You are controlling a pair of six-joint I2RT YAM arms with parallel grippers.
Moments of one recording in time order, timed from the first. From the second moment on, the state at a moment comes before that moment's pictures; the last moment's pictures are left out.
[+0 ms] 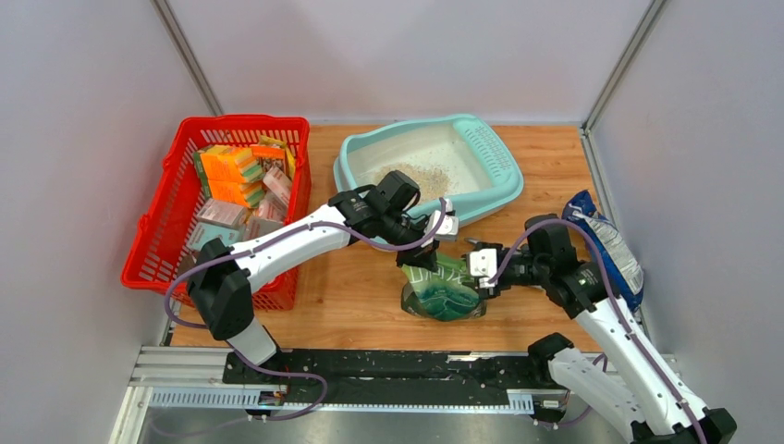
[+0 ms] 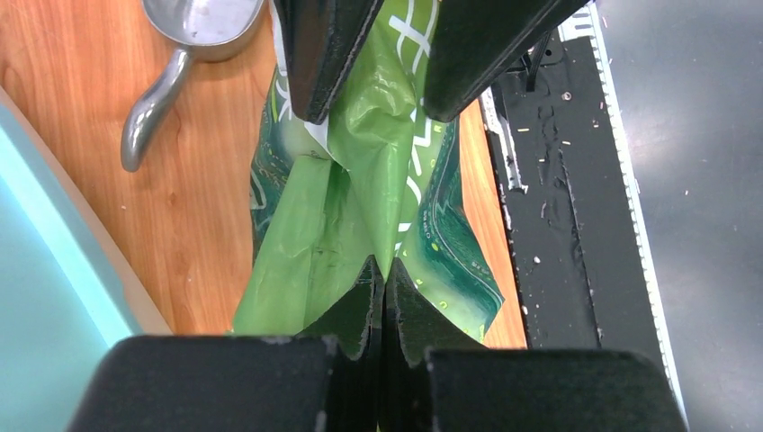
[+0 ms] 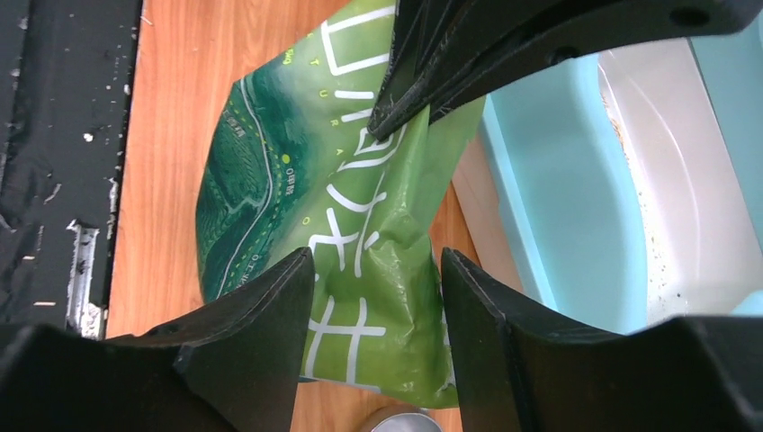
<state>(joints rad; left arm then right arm) -0.87 1.61 1.36 -0.62 0.77 0.54 0.44 0.77 0.80 -0.76 -0.77 -1.05</state>
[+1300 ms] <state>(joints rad) -0.79 1.43 1.19 -0.61 0.74 0.59 0.44 0.89 0.78 -0.57 -0.72 -0.48</state>
